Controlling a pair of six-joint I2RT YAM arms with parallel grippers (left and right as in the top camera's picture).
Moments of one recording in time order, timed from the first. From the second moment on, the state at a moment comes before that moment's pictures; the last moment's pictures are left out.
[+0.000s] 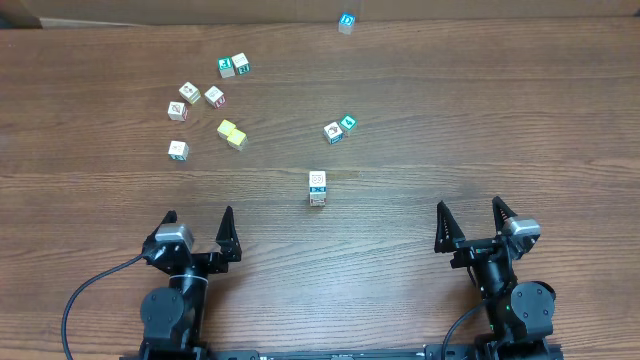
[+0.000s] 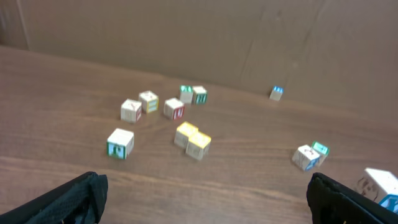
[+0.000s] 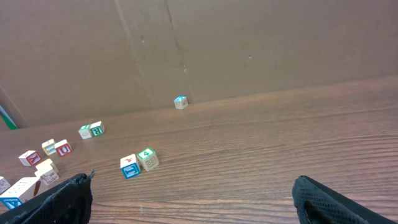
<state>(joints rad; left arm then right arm) -0.08 0.03 0.01 -0.07 -0.05 -0.22 0.13 0.01 0.02 -0.04 -0.03 0.23</state>
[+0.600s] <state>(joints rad) -0.08 0.02 0.01 -0.08 -0.05 -0.18 0.13 0.01 0.02 -0.04 -0.03 0.23</state>
